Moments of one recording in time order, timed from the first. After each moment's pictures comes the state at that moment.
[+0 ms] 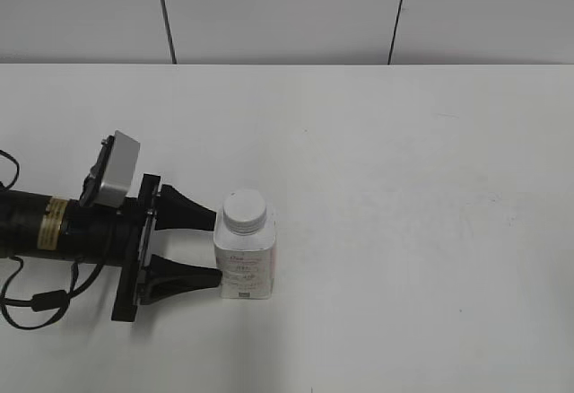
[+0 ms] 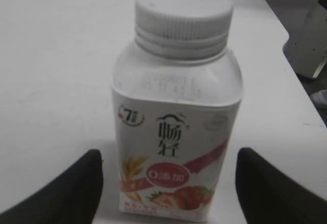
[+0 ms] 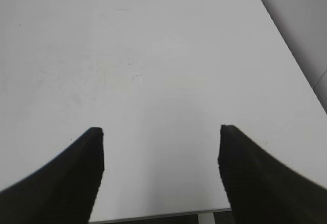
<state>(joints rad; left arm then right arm) -0.09 2.12 -0.73 1.56 -1.21 -0.30 0.04 -0.01 -0.51 -0.03 1.08 0.00</state>
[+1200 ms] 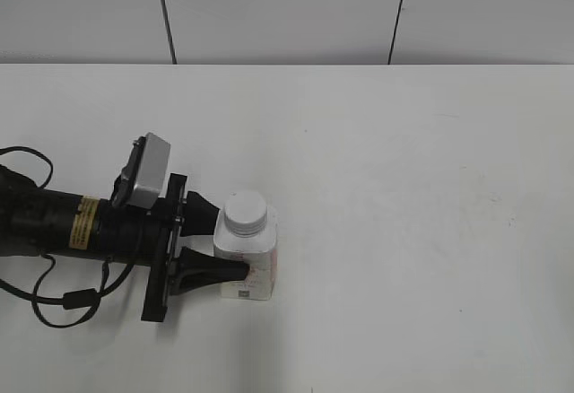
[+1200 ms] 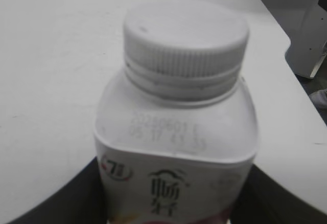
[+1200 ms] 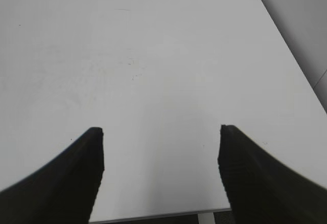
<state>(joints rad) -0.19 2.16 -0.77 1.50 -1.19 -0.31 0.04 -0.01 -0.51 -0.03 1.08 0.00</state>
